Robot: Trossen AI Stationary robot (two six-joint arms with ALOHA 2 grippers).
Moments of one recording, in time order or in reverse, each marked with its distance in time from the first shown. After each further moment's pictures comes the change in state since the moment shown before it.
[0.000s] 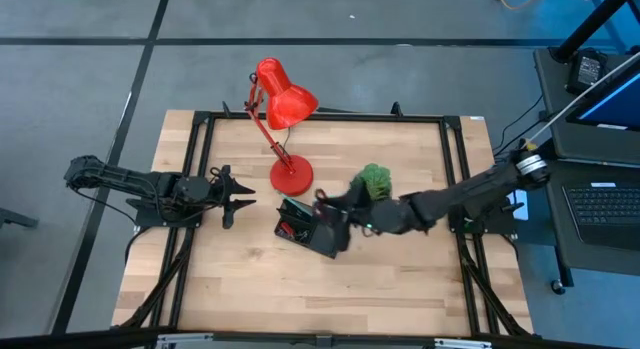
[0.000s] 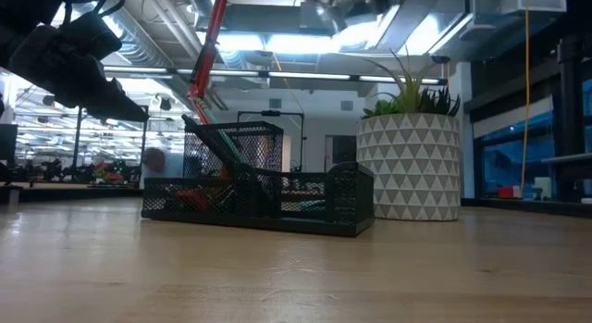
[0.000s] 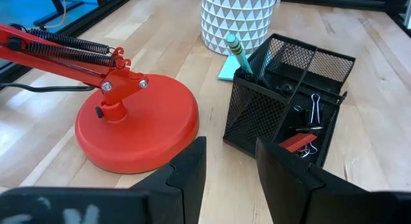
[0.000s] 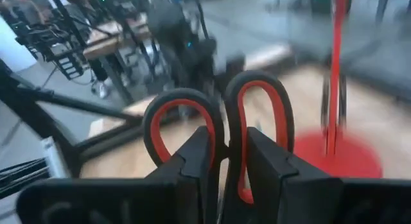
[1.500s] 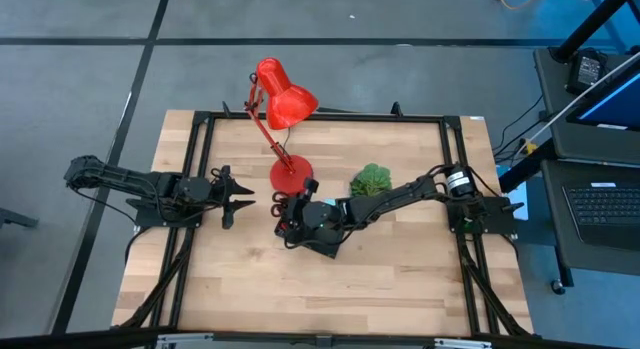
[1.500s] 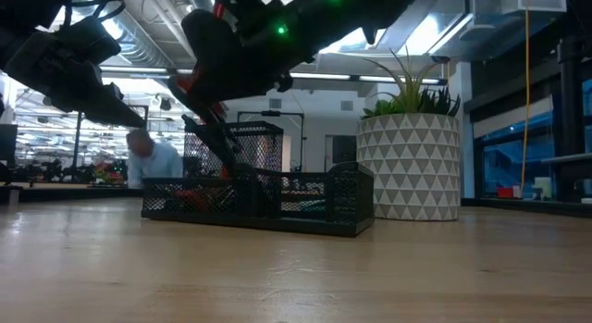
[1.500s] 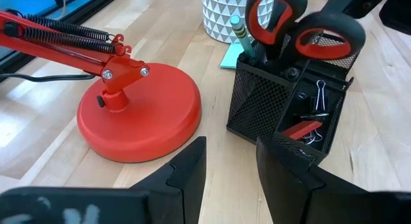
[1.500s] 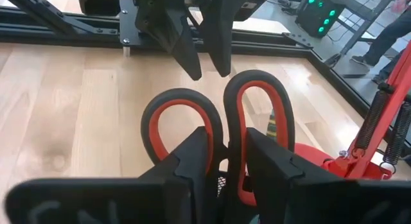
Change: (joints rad) left arm -0.001 0.000 0.000 -0.040 0.000 0.003; right arm -0.169 0.574 0.333 0.103 -0.090 -0.493
